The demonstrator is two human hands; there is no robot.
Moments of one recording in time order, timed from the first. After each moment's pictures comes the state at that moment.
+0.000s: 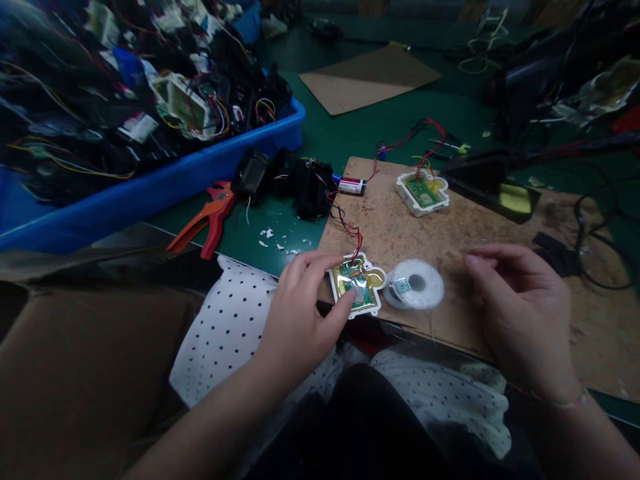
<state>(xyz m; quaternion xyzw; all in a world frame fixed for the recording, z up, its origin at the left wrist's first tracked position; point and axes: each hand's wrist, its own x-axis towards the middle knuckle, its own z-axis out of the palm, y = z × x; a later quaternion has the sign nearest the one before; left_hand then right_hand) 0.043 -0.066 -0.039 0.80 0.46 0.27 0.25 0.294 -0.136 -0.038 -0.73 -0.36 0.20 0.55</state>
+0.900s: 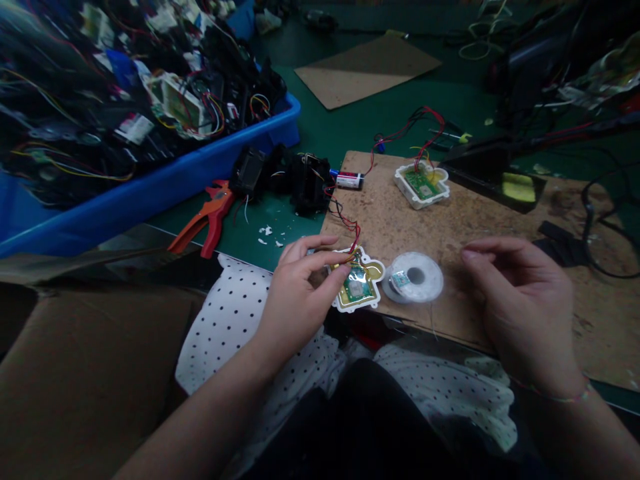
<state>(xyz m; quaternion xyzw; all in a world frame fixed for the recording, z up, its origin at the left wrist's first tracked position) 0.049 -0.048 -0.039 0.77 0.46 0.31 0.31 0.290 -0.137 -0.037 -0.72 -0.36 0.21 0.56</state>
